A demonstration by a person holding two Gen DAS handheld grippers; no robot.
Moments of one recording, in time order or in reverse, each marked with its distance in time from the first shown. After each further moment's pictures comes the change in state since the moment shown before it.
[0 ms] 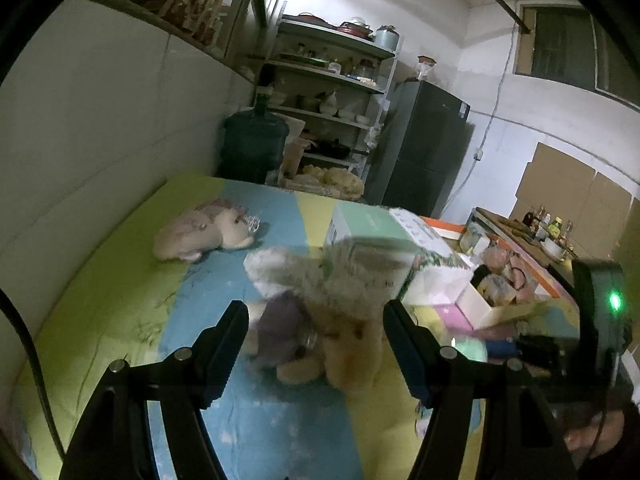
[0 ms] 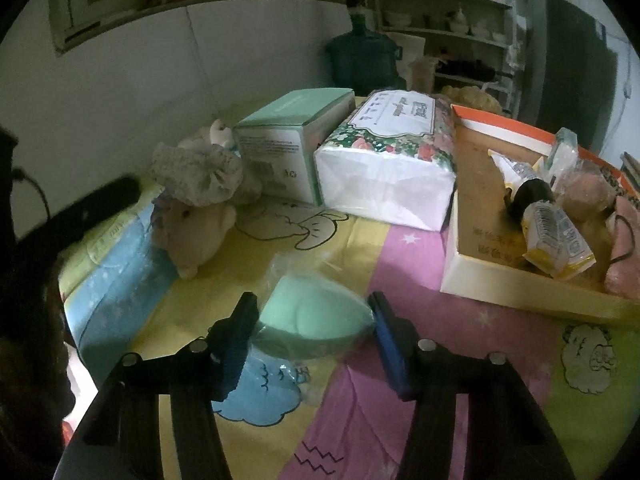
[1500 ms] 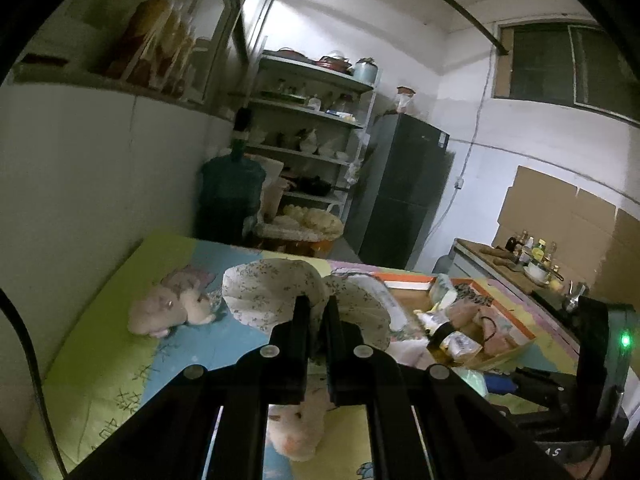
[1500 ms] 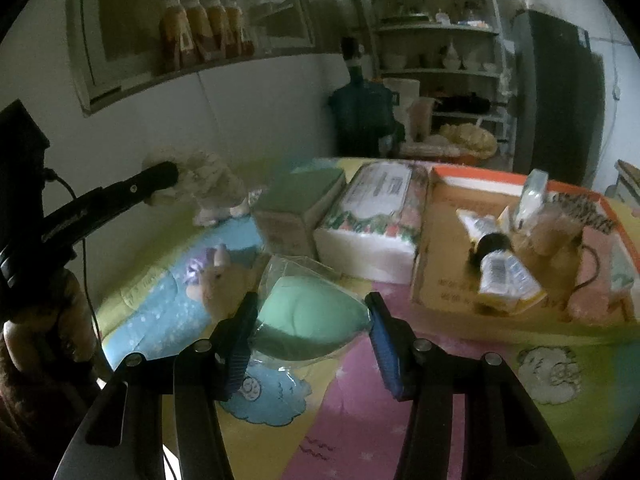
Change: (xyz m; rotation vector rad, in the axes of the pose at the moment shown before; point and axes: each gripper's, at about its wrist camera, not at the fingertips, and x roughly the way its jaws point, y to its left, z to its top) left arm -0.018 -0.040 0.047 0.039 -0.131 -0.057; right arm -0.067 -0.010 0.009 0.037 -0.184 0.040
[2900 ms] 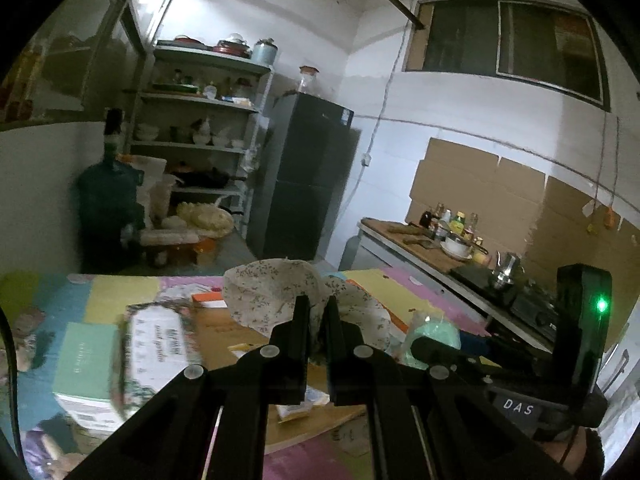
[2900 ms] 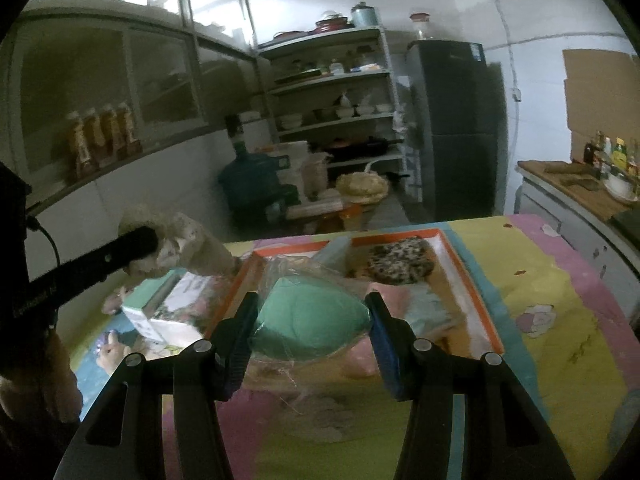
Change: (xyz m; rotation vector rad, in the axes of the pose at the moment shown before) left arm 0.088 -0.173 0.017 0.107 0.070 -0.313; right arm -0.116 -0.153 0.014 0.177 -0.216 -0.270
